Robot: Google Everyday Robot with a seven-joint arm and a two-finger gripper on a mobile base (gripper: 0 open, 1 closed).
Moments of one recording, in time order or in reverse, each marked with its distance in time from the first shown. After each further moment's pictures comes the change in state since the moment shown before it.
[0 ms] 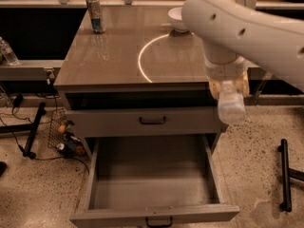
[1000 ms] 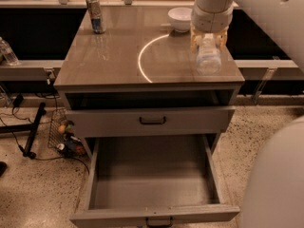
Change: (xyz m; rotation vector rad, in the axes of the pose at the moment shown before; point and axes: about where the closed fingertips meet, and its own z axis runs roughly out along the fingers) arm 0.119 -0.052 -0.067 0.286 0.141 -0.012
